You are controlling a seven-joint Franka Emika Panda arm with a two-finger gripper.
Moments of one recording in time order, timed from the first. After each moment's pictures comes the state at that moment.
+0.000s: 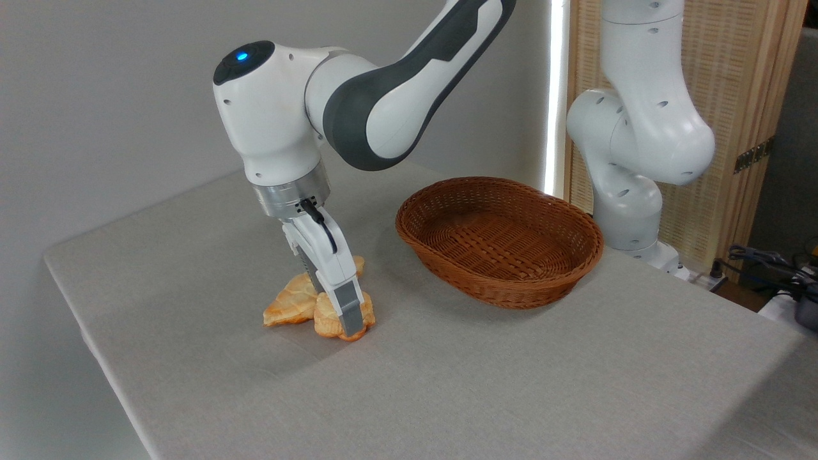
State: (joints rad) arm -0.15 0.08 -0.02 -1.97 -0.07 1.95 0.80
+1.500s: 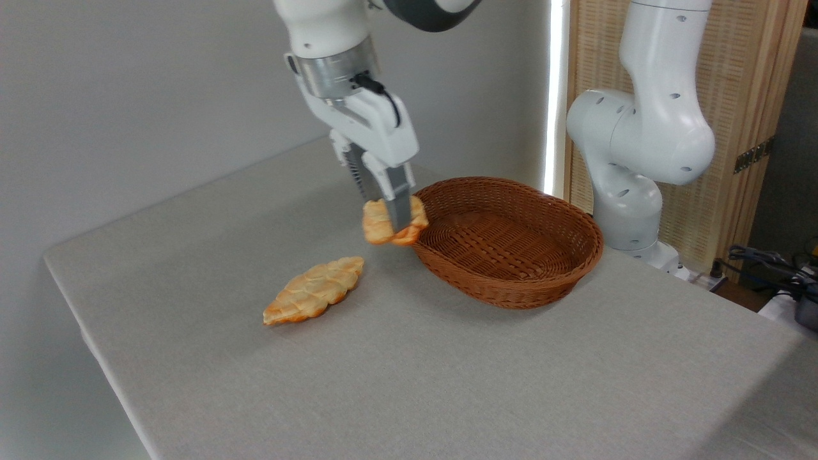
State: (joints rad) arm -0.15 -0.25 0.00 -2.02 -0.07 1.61 0.73
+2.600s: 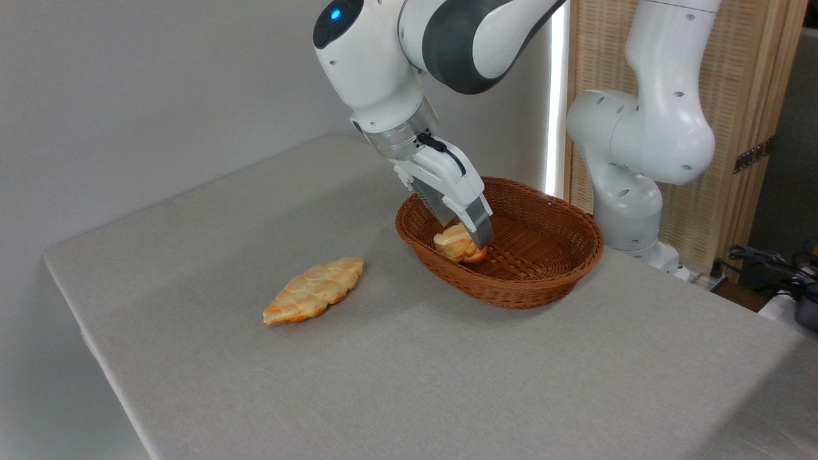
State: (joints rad) arm -0.15 -0.32 0.00 -2.28 -0.07 1.55 0.73
